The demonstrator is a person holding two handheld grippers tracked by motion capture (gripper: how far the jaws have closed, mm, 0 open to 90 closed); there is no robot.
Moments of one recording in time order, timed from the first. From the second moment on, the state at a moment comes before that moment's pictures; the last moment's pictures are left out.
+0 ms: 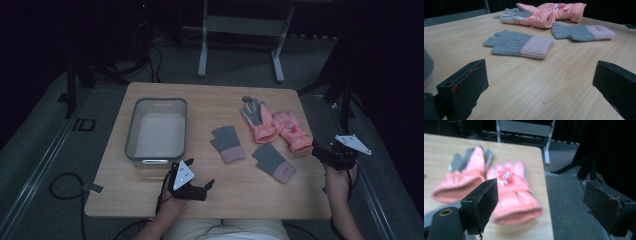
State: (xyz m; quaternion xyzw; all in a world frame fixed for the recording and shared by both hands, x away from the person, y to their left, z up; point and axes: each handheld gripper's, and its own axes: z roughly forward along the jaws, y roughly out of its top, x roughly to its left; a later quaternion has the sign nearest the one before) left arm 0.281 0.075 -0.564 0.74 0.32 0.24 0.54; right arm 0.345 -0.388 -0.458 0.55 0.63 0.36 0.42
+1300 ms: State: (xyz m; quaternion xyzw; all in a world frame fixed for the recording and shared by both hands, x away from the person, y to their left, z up) left arm 0.281 0.076 -0.564 0.74 0.31 0.23 0.54; right arm 0.411 -0.233 -0.467 0.39 0.79 0.41 0.24
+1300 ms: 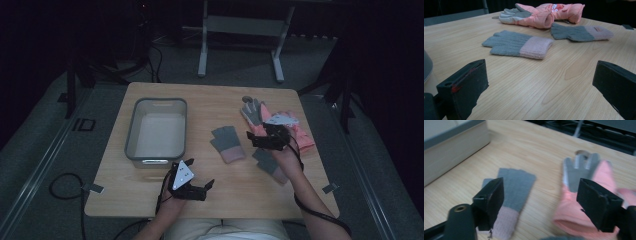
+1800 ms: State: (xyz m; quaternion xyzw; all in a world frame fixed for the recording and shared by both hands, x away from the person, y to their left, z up) left arm 0.281 0.076 -0.564 0.74 0.31 0.23 0.55; right arm 0.449 -0.180 -0.511 0.31 0.86 0.36 0.17
